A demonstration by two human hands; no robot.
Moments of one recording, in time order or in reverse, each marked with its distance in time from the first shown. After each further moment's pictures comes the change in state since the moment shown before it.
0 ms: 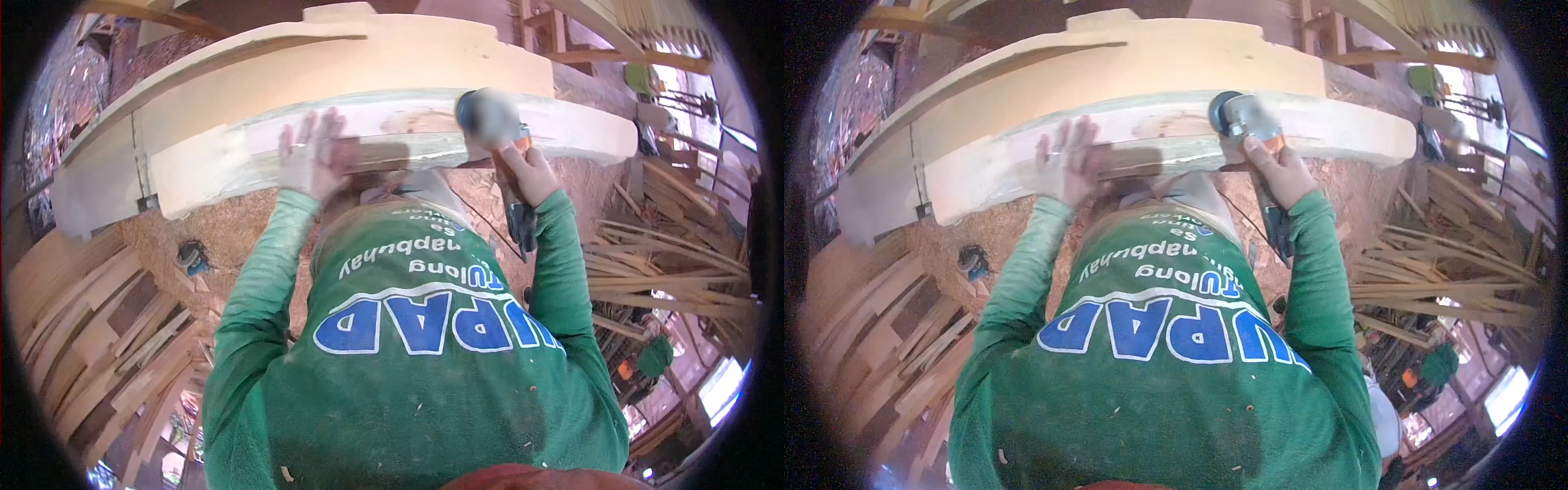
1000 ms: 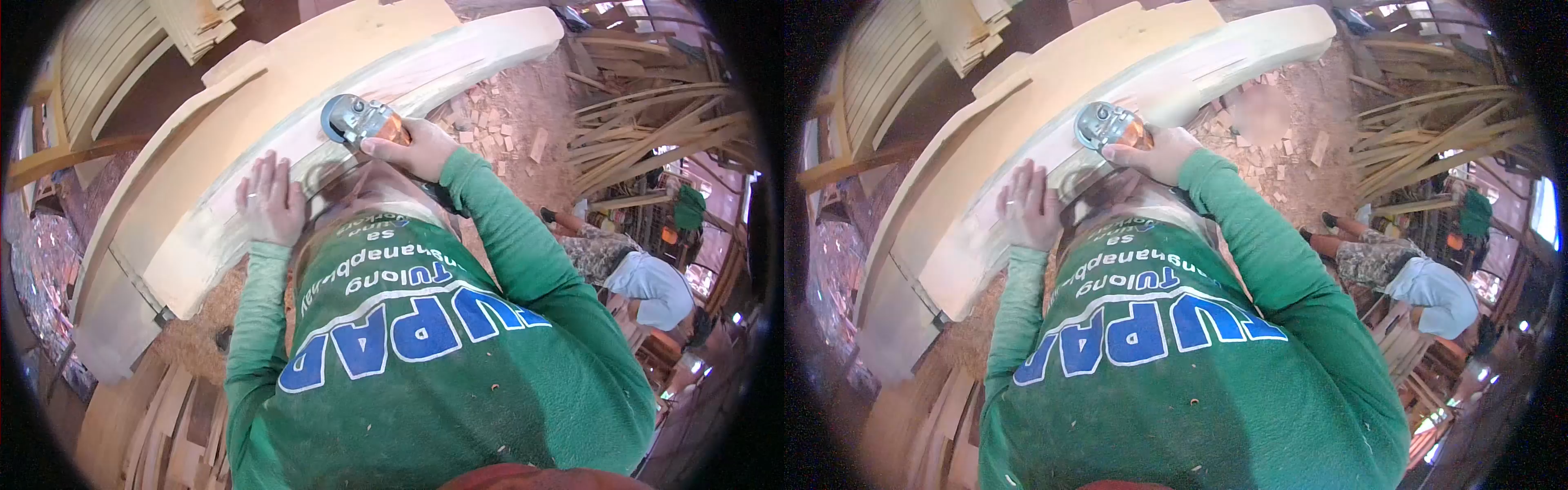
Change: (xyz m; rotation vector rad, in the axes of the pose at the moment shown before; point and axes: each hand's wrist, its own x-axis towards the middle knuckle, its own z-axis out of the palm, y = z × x) left_hand 0.001 -0.023 -0.014 -0.130 0.120 0.257; right_hand -0.042 -0.040 0.106 -0.070 -0.029 -0.011
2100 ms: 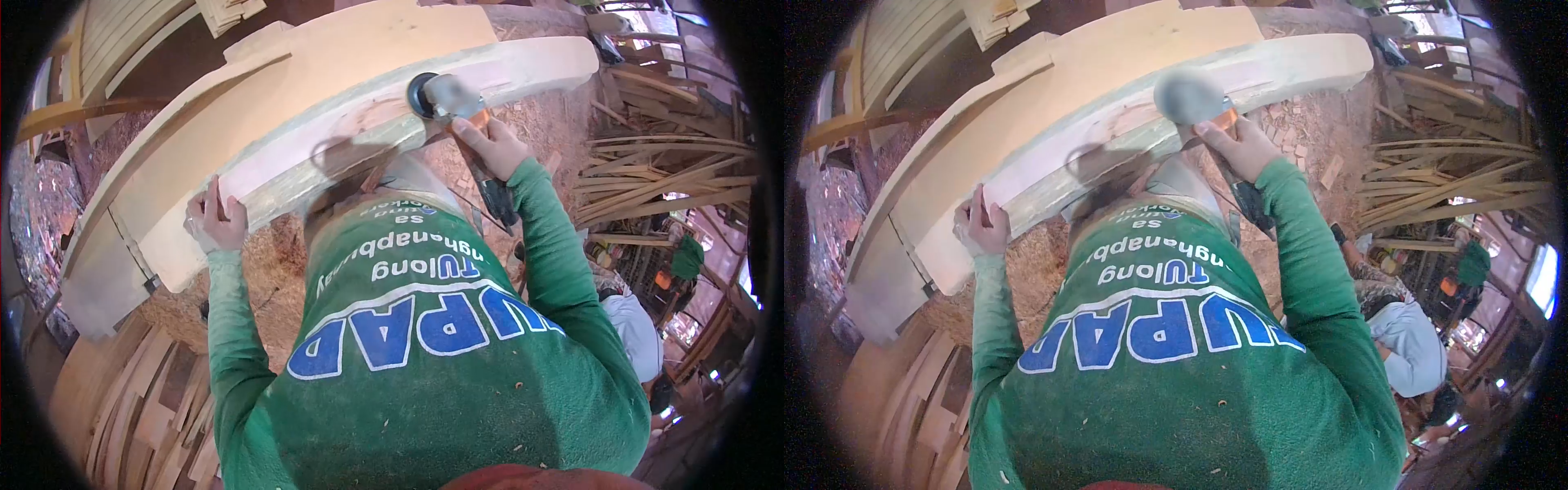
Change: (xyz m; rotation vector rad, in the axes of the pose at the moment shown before) left_hand -0.047 -0.089 -0.031 0.055 0.182 -0.322; right_hand -0.001 0.037 -0.085 0.042 0.129 0.080
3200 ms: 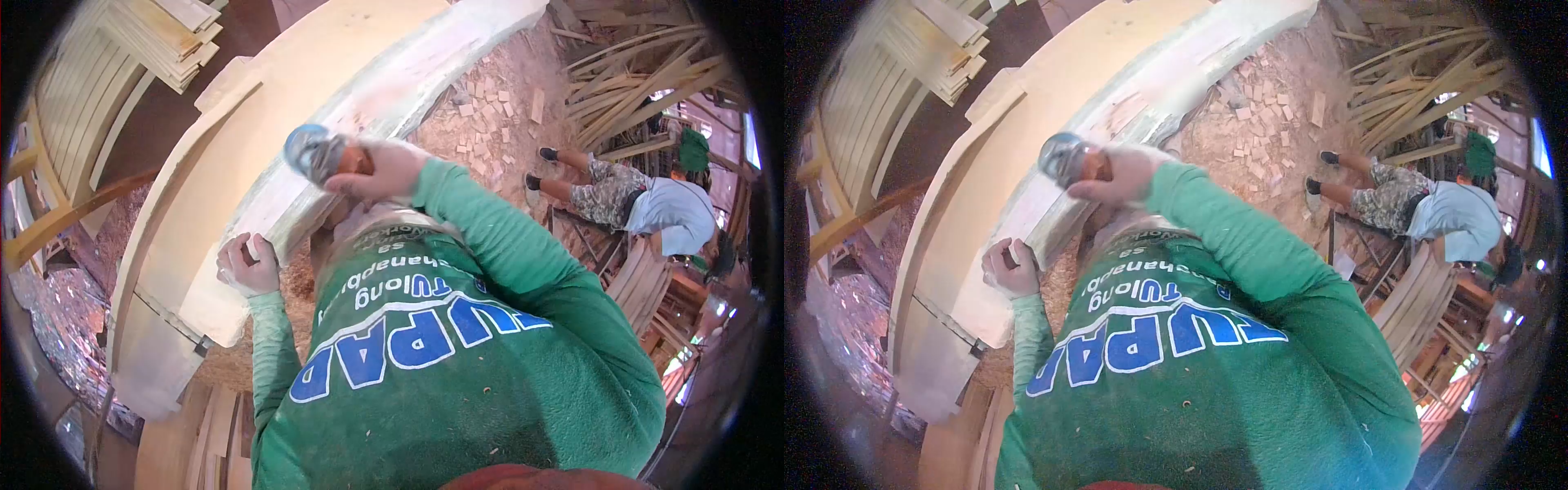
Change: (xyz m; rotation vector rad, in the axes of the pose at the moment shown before) left_hand -0.002 -0.011 0.004 -0.245 -0.015 -0.049; right_hand -0.008 -0.081 0.152 0.062 -0.271 -0.163
